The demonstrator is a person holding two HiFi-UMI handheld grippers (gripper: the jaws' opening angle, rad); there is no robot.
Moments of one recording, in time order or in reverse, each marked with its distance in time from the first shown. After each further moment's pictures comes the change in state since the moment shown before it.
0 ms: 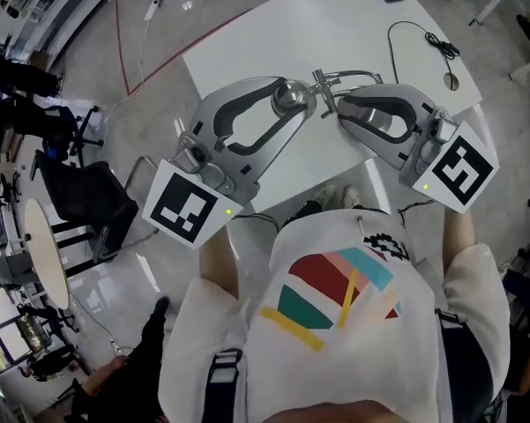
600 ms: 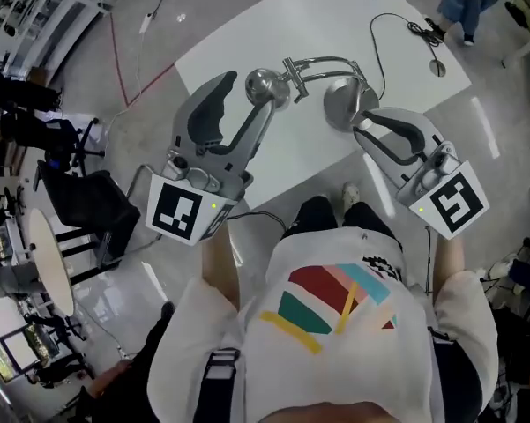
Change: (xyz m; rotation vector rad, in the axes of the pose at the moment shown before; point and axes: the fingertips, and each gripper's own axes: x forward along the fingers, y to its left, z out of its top) left arm -0.008 0.000 0.013 -0.041 -0.117 0.203; right arm -0.074 0.018 -0.018 0.131 -0.028 -0.281
